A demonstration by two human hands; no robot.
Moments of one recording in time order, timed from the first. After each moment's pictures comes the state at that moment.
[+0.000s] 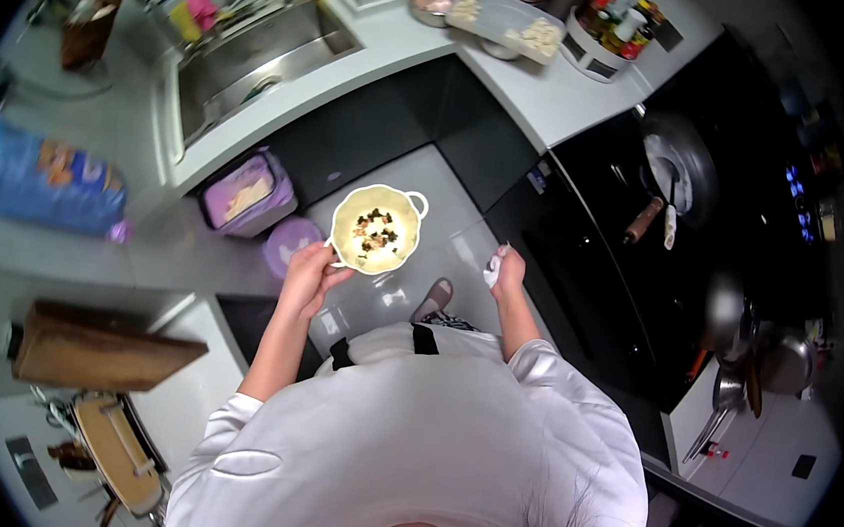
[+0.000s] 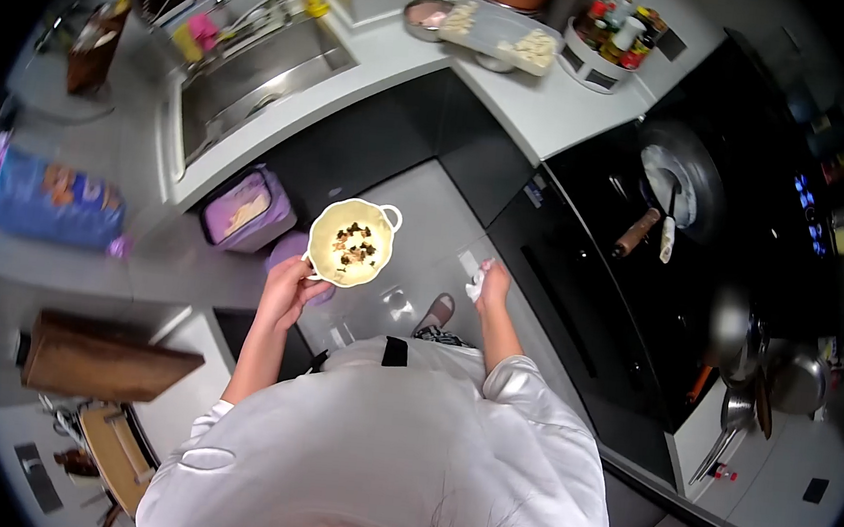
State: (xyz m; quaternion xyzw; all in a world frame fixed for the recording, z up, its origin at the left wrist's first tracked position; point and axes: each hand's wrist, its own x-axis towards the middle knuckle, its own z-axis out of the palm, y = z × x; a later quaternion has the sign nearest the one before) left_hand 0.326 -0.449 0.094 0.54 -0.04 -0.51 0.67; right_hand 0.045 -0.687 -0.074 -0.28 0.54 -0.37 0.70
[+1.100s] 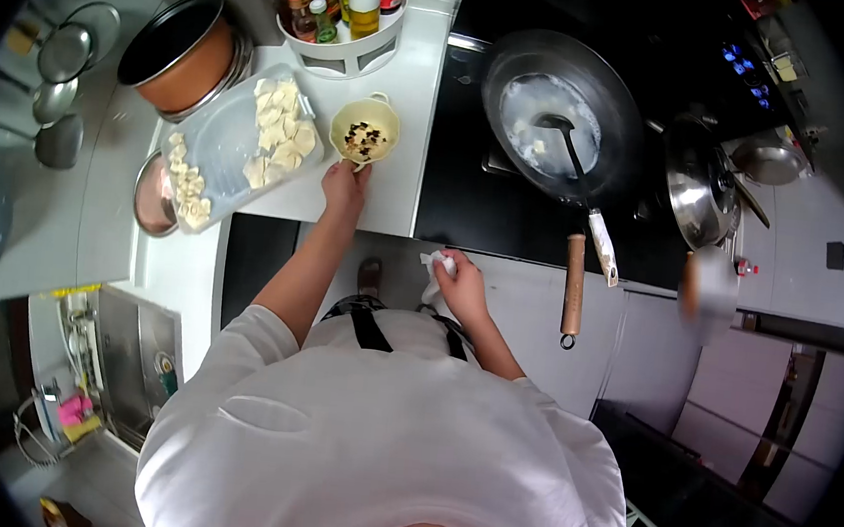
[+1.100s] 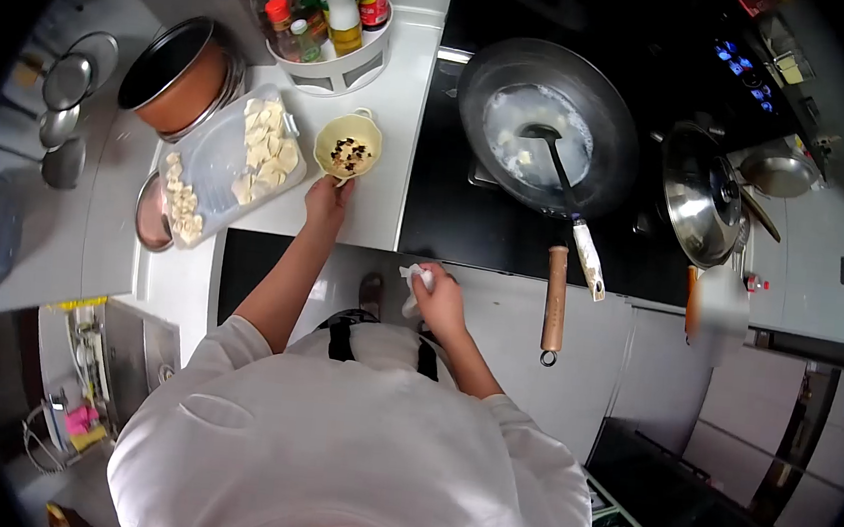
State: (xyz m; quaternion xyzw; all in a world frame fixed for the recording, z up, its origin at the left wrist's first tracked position) left_hand 0.246 -1.145 -0.066 0.48 -0.03 -0.67 0.57; right_hand 0.062 -0.936 0.024 -0.47 0.75 -0.29 0.37
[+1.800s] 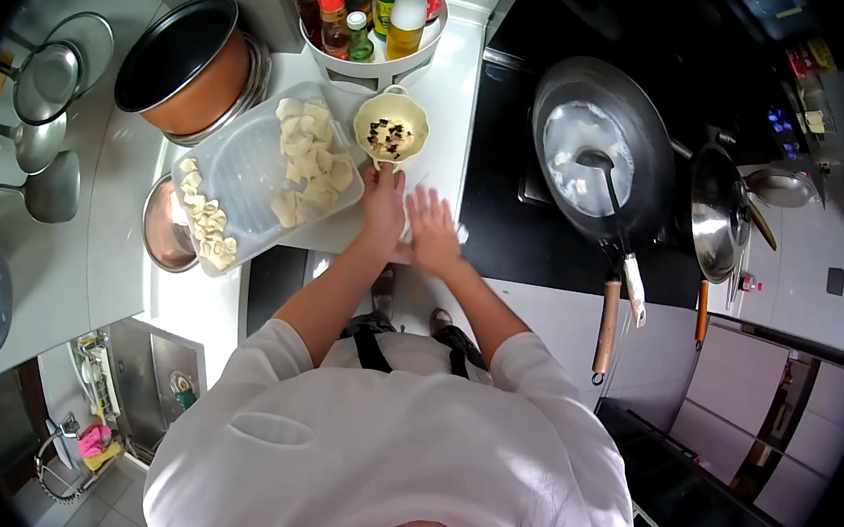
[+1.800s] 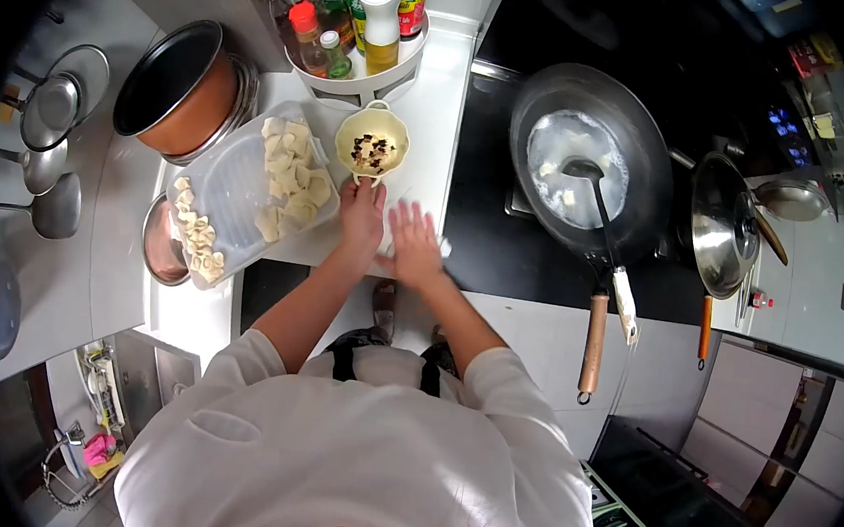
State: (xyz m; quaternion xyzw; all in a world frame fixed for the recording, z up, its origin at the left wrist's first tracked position) left_hand 0.232 -1.177 -0.077 0.39 -0.03 -0.66 0.64; right_hand 0.130 -1.091 -0.058 -0.78 0.61 -0.03 0.13
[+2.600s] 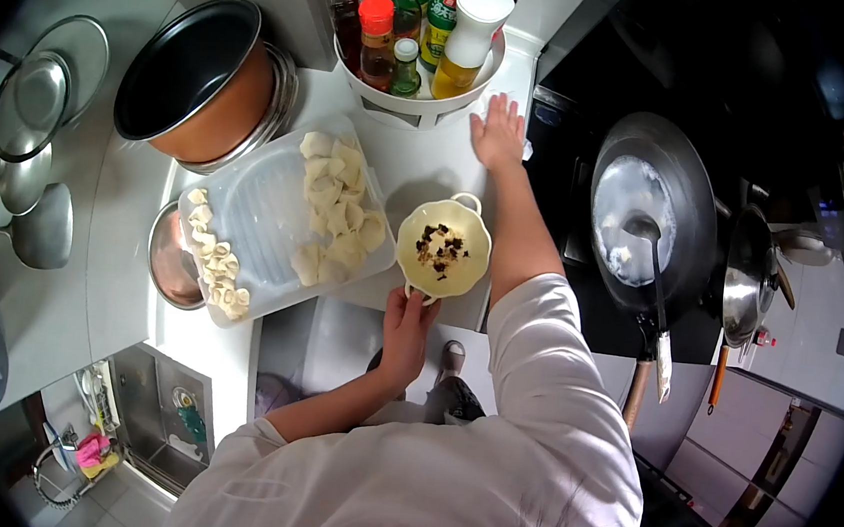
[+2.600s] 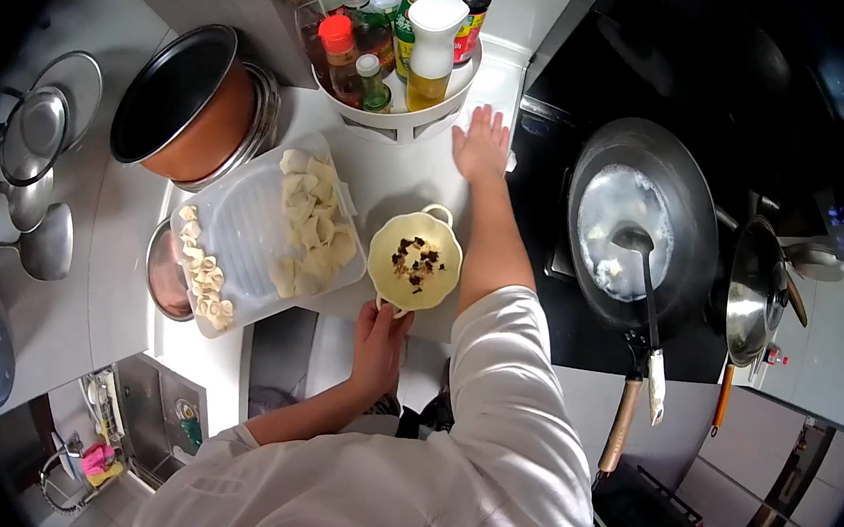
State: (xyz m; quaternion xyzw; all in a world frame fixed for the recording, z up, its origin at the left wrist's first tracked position) left_hand 0.263 -1.074 -0.013 0.44 -0.07 -0.71 0.54; right_hand 0.070 -1.373 -0.094 -0.65 0.75 -0.09 0.09
